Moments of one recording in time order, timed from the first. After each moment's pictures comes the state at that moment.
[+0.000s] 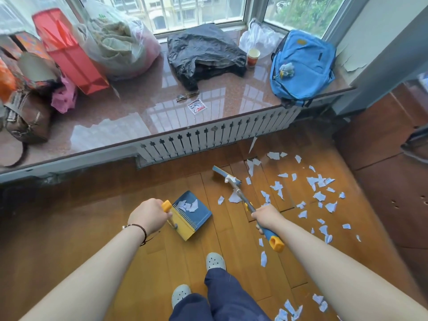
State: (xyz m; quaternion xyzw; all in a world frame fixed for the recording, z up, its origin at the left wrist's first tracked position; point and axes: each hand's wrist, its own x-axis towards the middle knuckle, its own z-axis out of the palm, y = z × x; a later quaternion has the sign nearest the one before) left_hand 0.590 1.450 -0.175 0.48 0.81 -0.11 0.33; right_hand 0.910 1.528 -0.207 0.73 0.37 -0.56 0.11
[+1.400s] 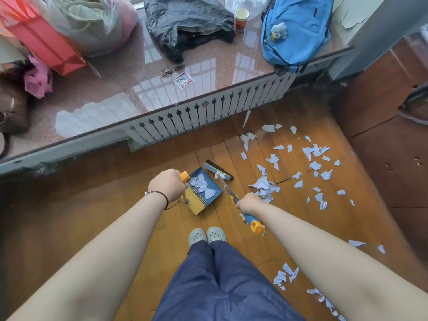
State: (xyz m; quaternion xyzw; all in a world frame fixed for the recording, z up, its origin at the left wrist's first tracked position) left_hand 0.647 1.493 -0.191 0.54 0.77 -0.14 0.30; right_hand 0.894 1.494 -0.219 0.72 0.35 -0.58 0.15
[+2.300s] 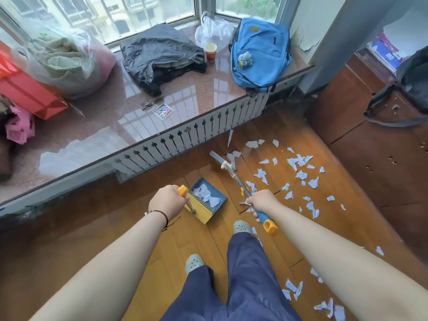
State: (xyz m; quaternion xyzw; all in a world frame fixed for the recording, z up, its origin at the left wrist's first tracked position) left_hand 0.696 1.529 -0.162 0.55 0.77 -0.06 0.33; right_hand 0.967 1.544 -0.181 0.75 0.29 -0.60 0.00
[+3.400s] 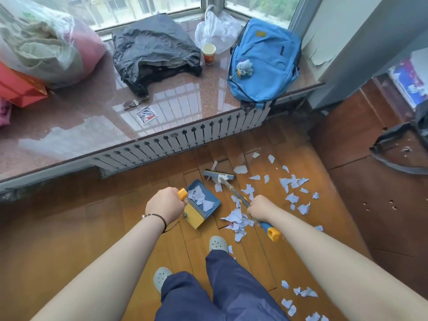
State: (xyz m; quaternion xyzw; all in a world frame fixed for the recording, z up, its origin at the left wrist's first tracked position) left_hand 0.836 1.655 -0.188 0.50 0.80 -0.11 0.30; right_hand 1.100 1.705 -0.219 0.67 0.50 -0.49 0.22
